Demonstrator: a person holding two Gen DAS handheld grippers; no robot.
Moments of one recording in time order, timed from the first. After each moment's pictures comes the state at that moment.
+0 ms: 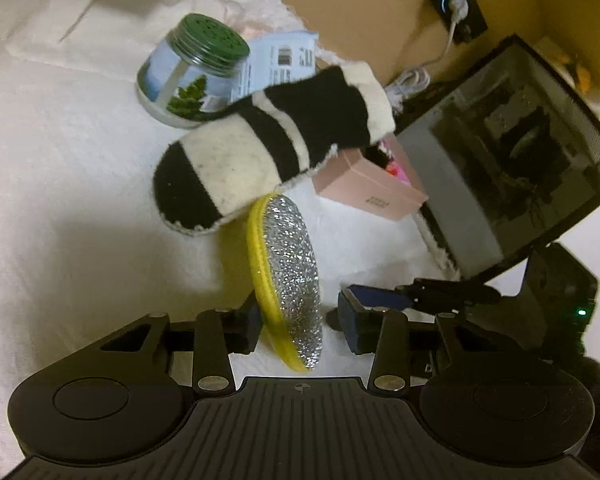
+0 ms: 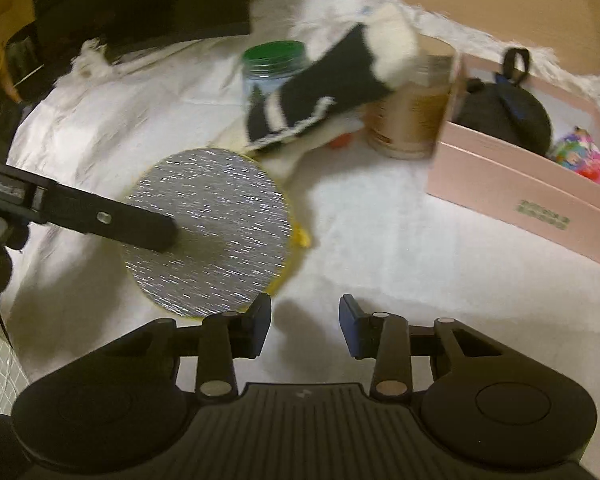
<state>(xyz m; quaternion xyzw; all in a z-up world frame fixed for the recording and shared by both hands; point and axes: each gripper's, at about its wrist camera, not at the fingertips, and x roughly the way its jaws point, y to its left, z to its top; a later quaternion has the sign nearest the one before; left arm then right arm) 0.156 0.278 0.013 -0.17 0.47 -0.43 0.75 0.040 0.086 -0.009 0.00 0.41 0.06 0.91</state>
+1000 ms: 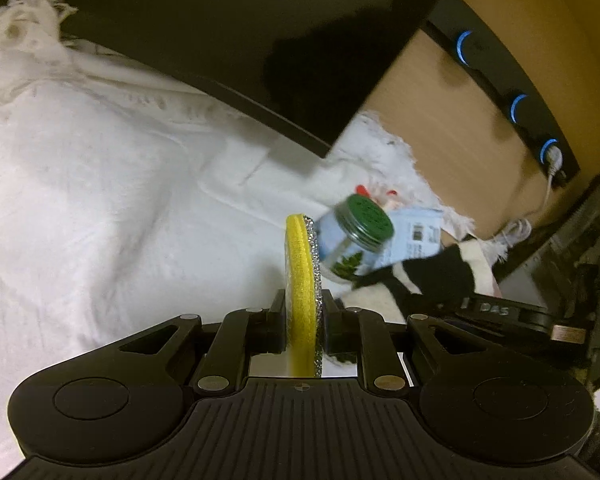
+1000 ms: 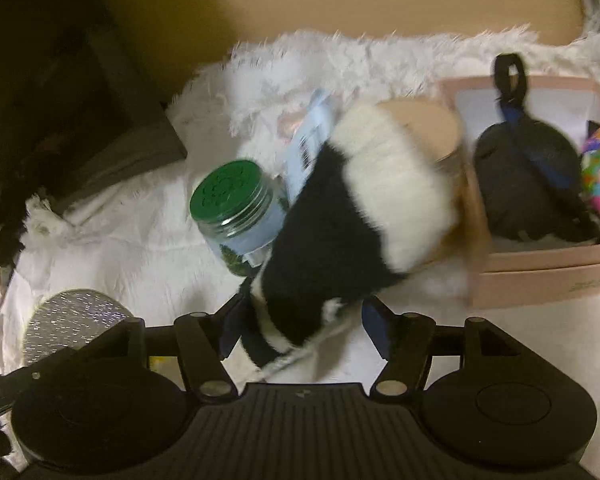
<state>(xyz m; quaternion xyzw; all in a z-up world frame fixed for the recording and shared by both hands) 0.159 0.355 0.063 -0.21 0.37 -0.21 0.88 0.160 0.073 0.026 0.19 0.38 -0.01 0.91</state>
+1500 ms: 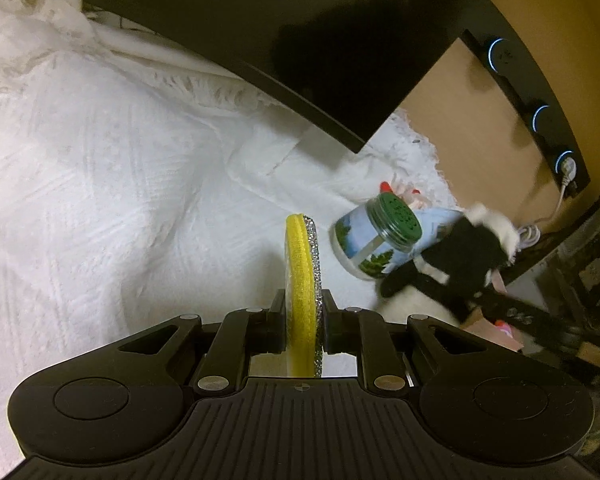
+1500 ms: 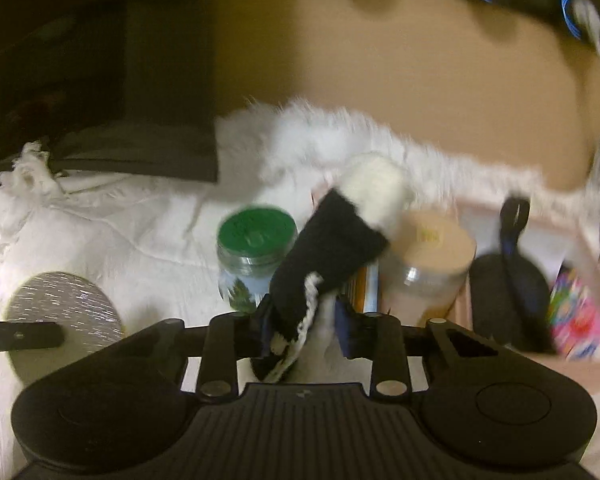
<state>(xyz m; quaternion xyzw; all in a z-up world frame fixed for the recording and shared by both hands) 0.169 0.387 0.047 -0.23 0.39 -0.20 0.87 0.141 0.127 0.062 0.00 0.29 -0.04 0.96</state>
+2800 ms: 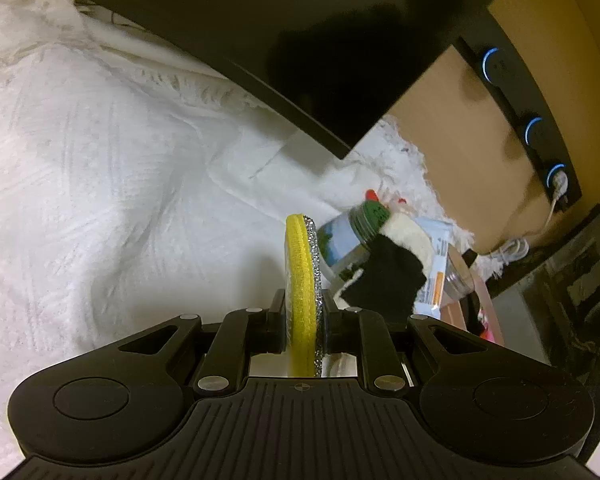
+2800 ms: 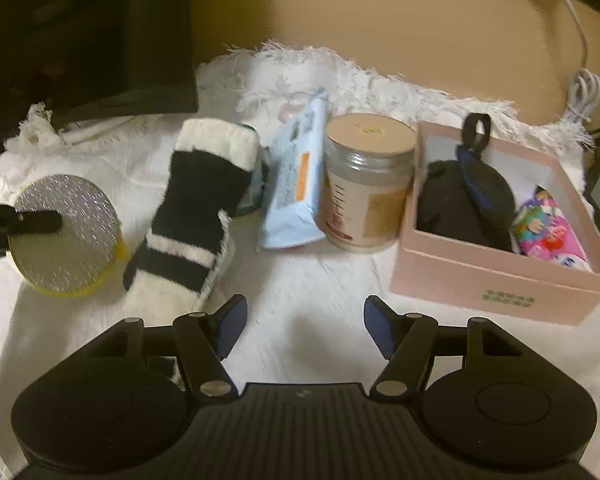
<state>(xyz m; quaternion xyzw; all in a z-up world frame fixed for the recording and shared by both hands) 0.171 0.376 0.047 -0.26 0.38 -0.21 0.86 0.090 0.087 0.024 0.02 0.34 -0.03 0.94</state>
